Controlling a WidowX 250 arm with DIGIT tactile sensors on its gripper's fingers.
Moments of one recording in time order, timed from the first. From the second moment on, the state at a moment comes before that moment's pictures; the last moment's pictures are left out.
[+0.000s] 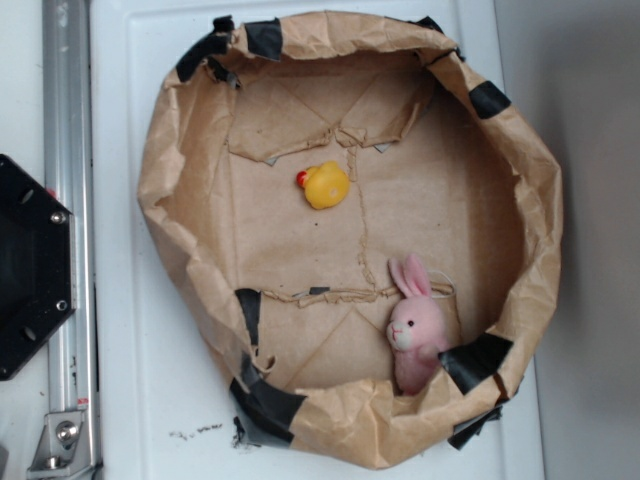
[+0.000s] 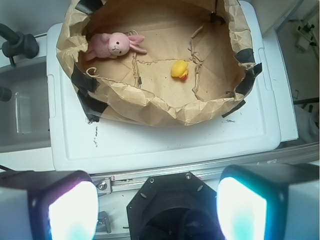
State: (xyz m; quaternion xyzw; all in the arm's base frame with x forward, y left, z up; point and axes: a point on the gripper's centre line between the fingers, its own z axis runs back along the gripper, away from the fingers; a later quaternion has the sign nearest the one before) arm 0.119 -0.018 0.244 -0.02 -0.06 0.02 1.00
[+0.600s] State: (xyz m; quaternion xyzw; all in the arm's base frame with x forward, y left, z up) arm 0.169 0.001 0.221 -0.03 -0.03 0.14 0.99
